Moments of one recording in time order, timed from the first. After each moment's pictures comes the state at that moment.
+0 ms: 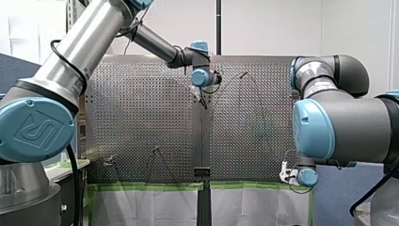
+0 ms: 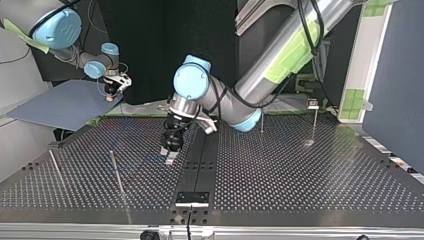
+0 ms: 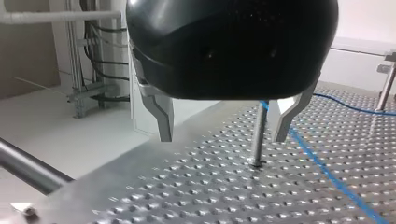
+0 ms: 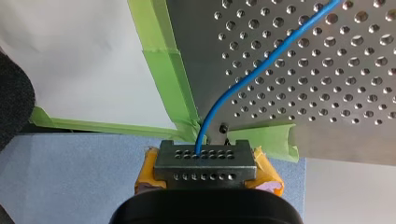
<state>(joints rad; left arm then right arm) -0.62 -2.08 -1.28 -2.72 -1.81 -2.05 1.58 -0.42 1.48 -0.72 1.52 1.65</state>
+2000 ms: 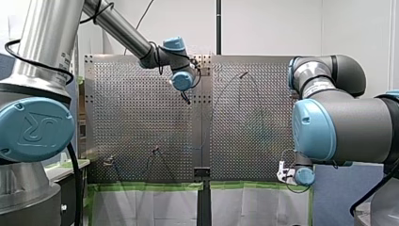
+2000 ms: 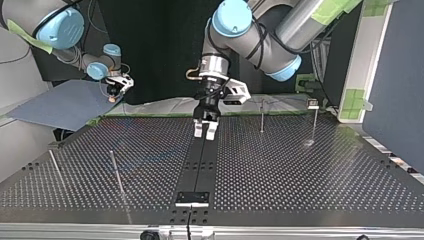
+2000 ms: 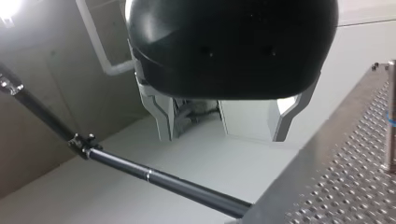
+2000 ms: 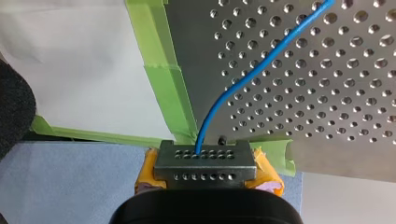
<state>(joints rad) -0.62 -1.77 -1.80 -2.21 -1.97 -1.98 1.60 -0.42 1.48 -0.71 1.53 1.64</state>
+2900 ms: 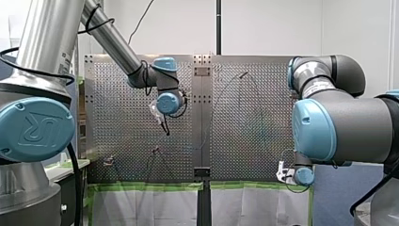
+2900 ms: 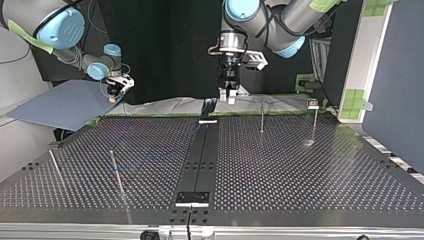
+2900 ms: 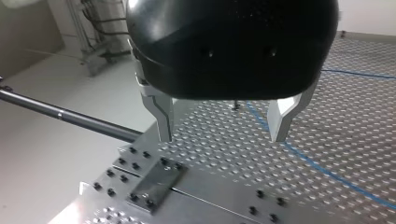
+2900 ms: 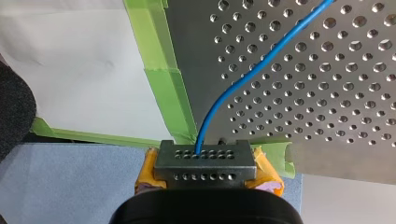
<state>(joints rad) -0.61 -1.78 -2.06 -2.25 -2.07 -1.94 1.60 -0.42 1.48 -0.71 1.53 1.64</state>
